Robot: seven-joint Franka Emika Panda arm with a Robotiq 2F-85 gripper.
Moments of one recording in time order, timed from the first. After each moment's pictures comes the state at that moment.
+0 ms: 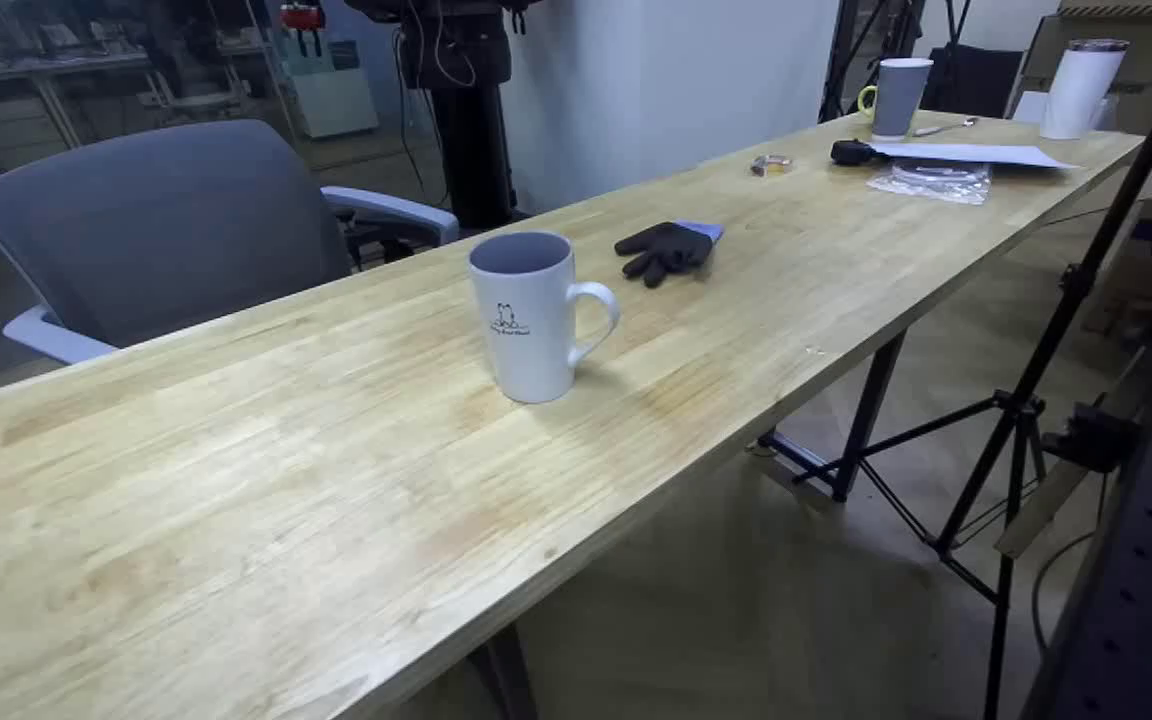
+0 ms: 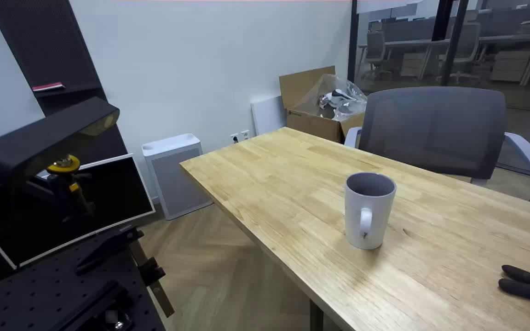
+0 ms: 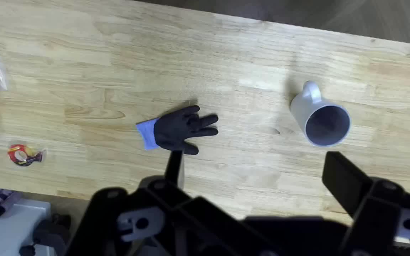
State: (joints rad) arm -0.12 -0.29 -0.27 -2.22 -0.10 2.03 -0.40
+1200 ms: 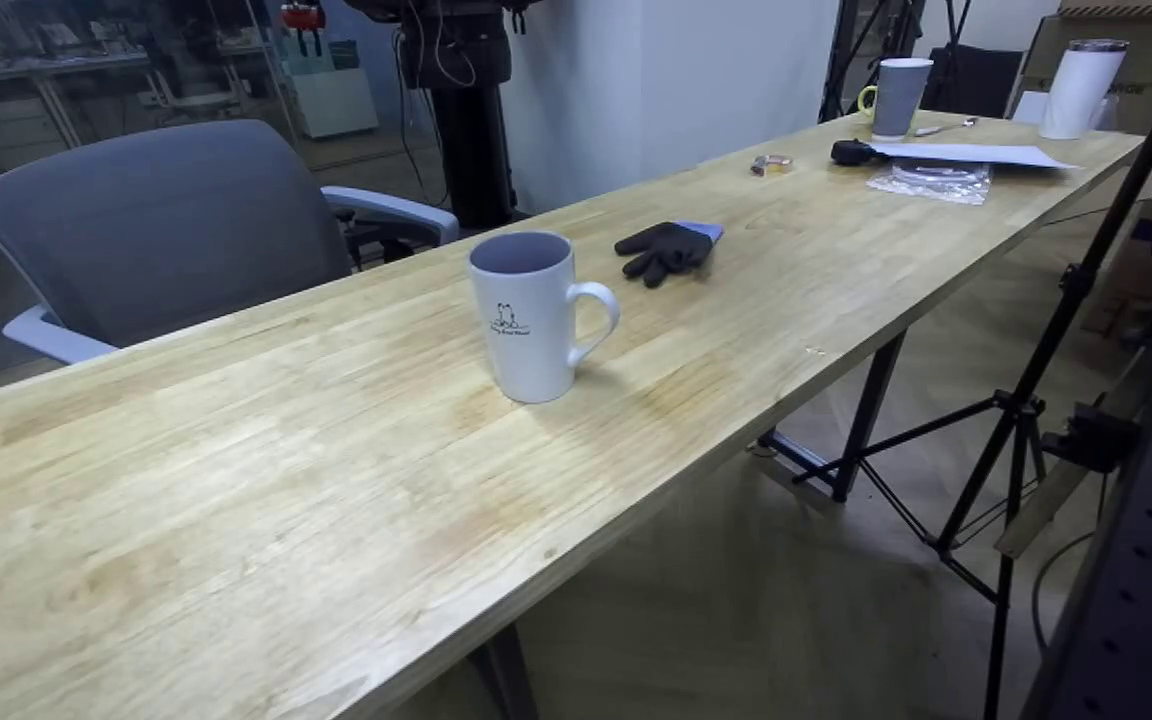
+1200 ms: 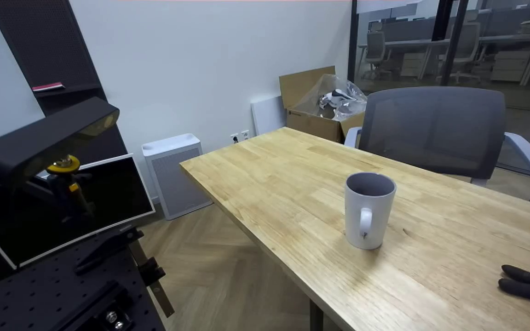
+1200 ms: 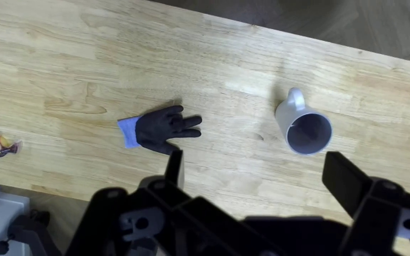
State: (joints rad) arm -0.10 -0.29 -0.22 -2.24 -0.10 2.03 -0.42
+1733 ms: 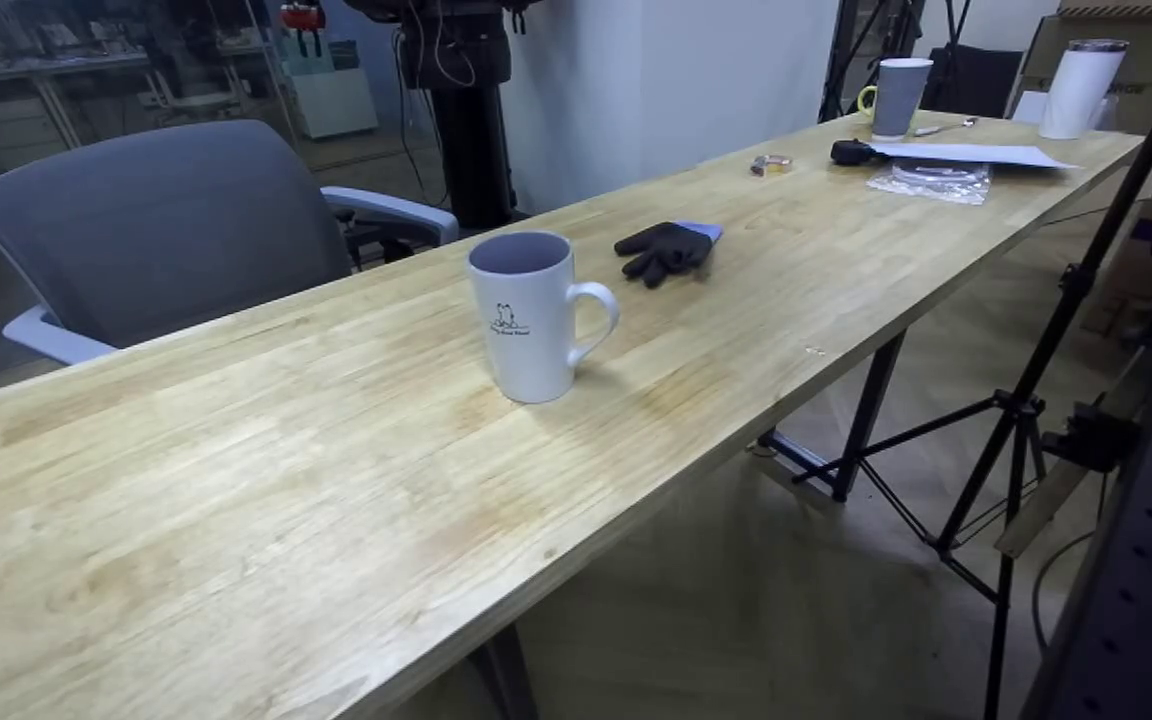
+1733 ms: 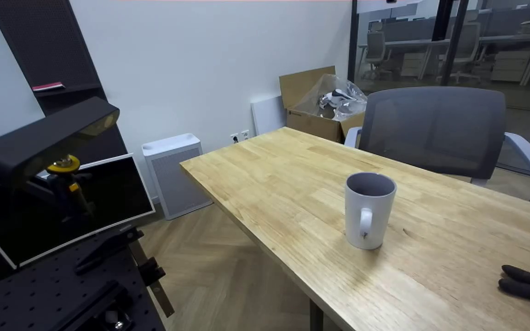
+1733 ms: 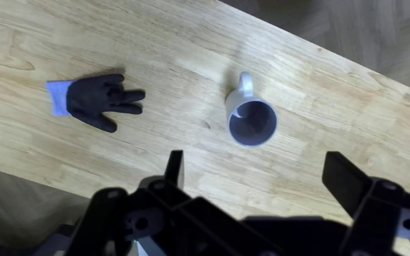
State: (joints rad) arm -0.02 -0.22 -0.15 -2.27 -0.01 2.10 -0.47
